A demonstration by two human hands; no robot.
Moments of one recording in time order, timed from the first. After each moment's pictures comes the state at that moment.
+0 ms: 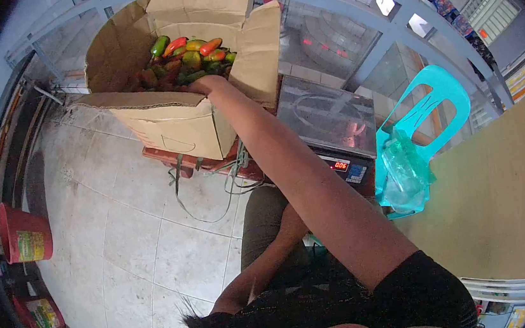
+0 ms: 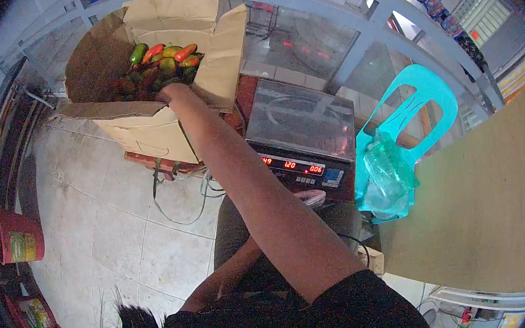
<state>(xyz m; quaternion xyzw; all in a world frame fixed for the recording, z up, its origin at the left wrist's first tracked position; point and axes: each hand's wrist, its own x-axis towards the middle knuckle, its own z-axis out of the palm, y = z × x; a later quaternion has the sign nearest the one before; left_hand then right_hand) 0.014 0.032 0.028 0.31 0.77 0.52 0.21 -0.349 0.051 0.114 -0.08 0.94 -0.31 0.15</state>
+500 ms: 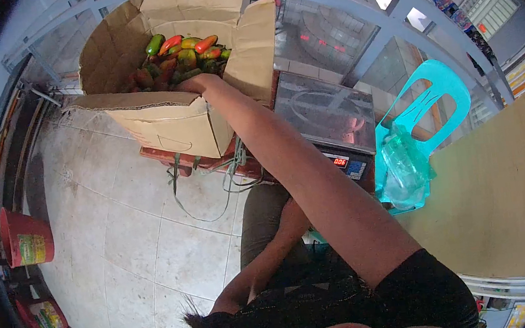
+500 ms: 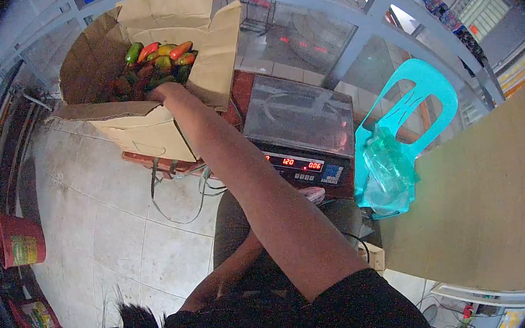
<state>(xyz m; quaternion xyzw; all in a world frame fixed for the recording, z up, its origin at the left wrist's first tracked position) 0.015 0.035 0.038 0.28 0.77 0.51 0.27 -0.372 0.047 0.071 -0.08 0.86 -0.47 0.17</state>
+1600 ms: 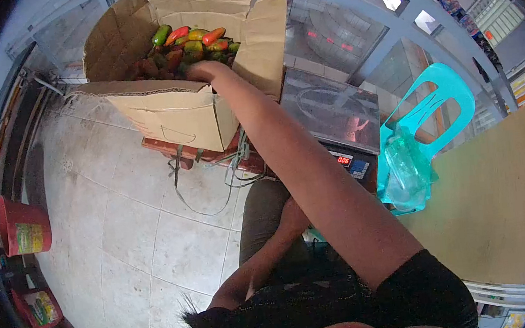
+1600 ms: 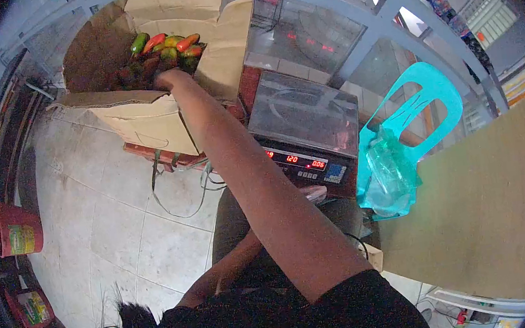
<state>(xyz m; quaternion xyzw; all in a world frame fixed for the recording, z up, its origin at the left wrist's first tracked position) 0.034 0.056 -0.073 0.26 0.68 0.64 0.27 -0.370 0.048 0.104 -0.01 0.80 -0.56 0.21</state>
